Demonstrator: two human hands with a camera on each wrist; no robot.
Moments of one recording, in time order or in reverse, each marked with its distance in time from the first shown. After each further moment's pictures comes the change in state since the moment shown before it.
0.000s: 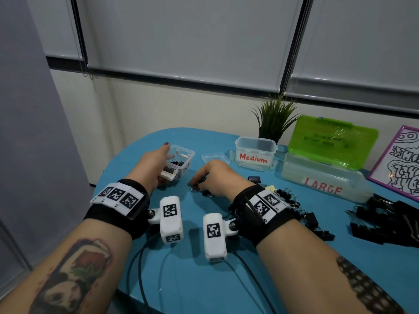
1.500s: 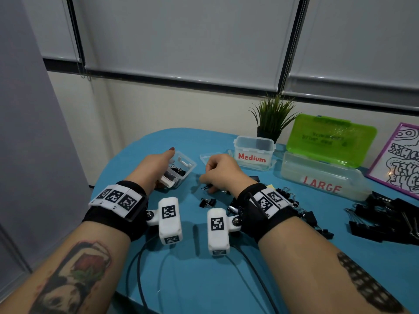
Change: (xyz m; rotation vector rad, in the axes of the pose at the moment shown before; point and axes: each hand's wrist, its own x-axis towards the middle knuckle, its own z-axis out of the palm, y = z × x) left_hand 0.005 -0.006 -0.002 0.225 -0.035 0.040; right_hand -0.004 0.001 -0.010 0.265 0.169 0.115
